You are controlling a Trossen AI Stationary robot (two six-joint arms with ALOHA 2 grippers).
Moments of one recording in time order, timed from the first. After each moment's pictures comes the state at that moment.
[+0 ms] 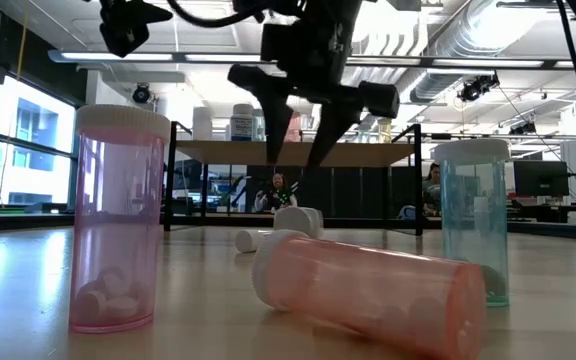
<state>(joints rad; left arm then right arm) 0.11 0.77 0.76 -0.38 0.13 -0.49 0.11 2.10 1.77 -0.96 0.12 -1.09</state>
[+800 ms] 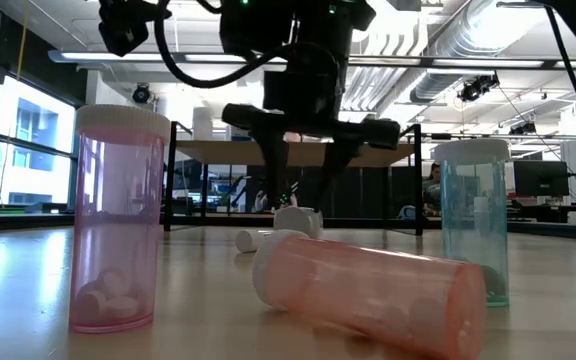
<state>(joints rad) 0.10 0.77 0.76 -0.38 0.13 -0.49 0.09 2.18 1.77 -0.96 0.10 -1.18</state>
